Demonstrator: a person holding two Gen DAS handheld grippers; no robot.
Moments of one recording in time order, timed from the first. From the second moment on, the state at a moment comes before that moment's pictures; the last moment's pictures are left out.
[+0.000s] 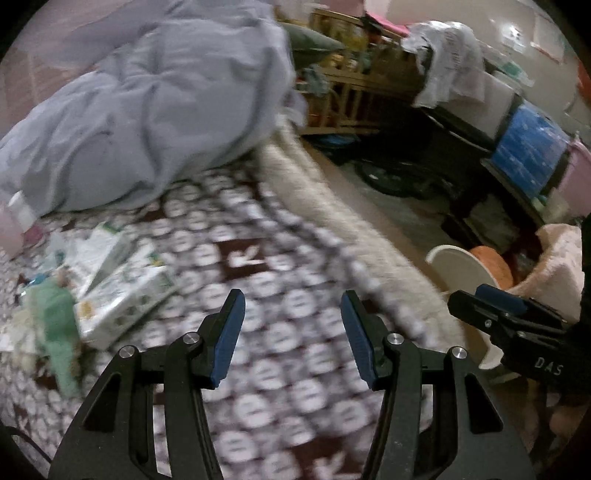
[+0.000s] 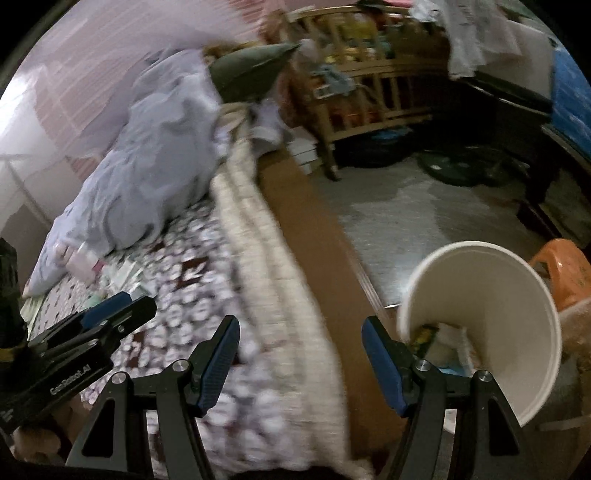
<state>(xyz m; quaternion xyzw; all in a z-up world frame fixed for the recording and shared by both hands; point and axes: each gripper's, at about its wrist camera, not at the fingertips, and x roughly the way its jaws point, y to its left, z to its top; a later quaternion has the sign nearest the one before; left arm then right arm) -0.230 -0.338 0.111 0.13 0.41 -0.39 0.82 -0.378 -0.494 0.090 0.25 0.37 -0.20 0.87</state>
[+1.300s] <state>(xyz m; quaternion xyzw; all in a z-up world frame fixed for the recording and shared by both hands) -0.054 -0.097 0.060 0.03 0.49 -0.19 0.85 -0.128 -0.323 0.075 0.14 0.45 -0.07 0.88</state>
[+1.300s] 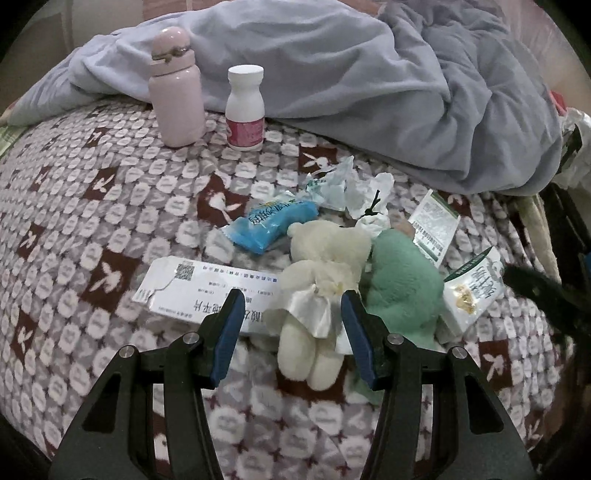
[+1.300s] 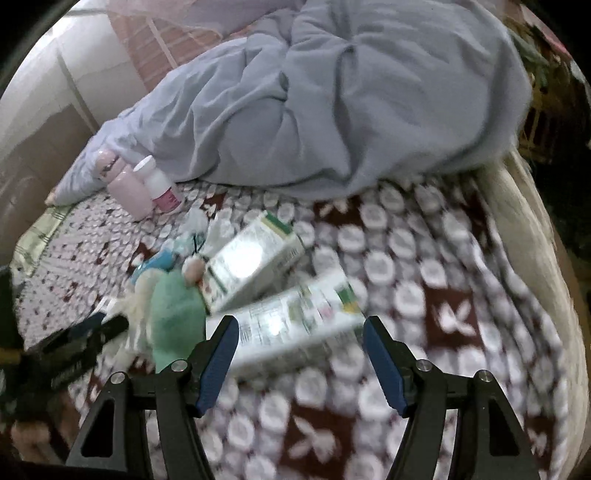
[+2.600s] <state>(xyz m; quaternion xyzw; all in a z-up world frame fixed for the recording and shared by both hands) -0.066 -0.084 0.079 0.00 0.47 -0.24 0.85 -0.118 -0.298 0.029 0.11 0.52 -0.05 0.85</state>
